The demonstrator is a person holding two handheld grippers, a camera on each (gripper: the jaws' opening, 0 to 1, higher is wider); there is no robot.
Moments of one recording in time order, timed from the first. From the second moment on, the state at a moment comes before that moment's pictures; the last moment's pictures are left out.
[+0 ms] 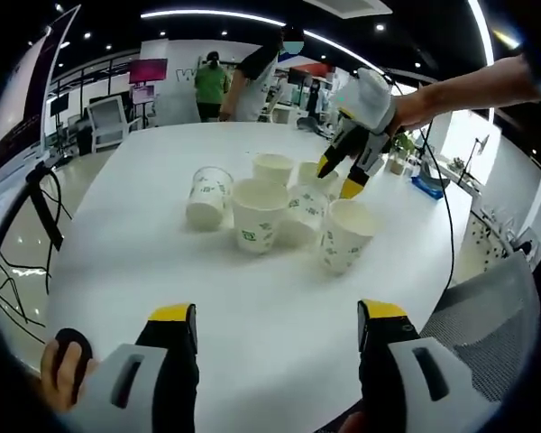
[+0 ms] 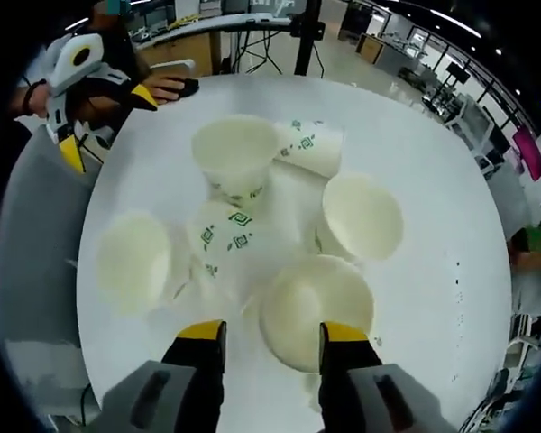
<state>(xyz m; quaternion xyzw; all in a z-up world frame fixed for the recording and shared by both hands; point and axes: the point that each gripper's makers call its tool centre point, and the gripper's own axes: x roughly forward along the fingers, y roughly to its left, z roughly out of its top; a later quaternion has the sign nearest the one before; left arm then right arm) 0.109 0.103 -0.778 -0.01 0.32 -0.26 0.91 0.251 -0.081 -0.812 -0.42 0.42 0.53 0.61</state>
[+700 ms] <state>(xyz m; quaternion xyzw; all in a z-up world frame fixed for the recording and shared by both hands) 0.106 0.106 -0.783 -0.01 0.32 -0.26 0.91 0.243 -0.078 -0.828 -0.42 0.44 0.52 0.60</state>
